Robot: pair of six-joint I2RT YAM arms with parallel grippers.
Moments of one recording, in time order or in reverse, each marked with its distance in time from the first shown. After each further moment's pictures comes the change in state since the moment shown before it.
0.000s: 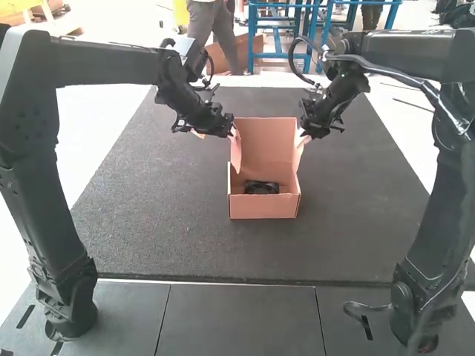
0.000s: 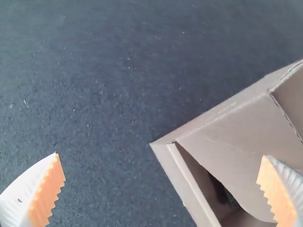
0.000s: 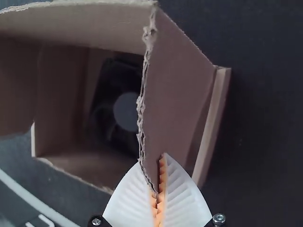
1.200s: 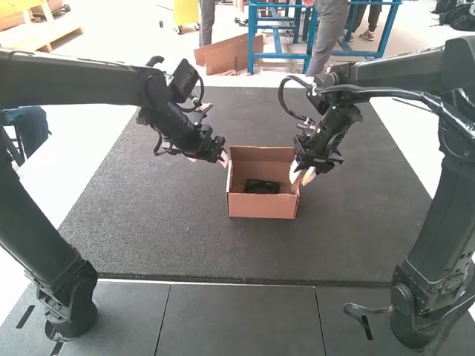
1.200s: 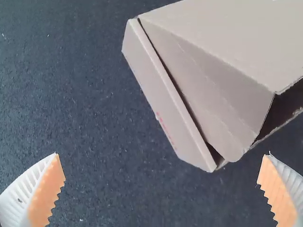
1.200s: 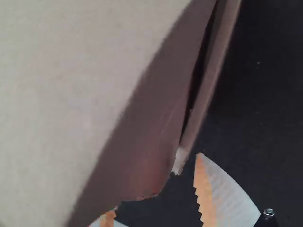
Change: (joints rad) left arm -0.036 -0.225 -0.276 -0.023 0.030 0.004; right arm 0.064 -0.043 -0.232 0.024 0.035 -0.022
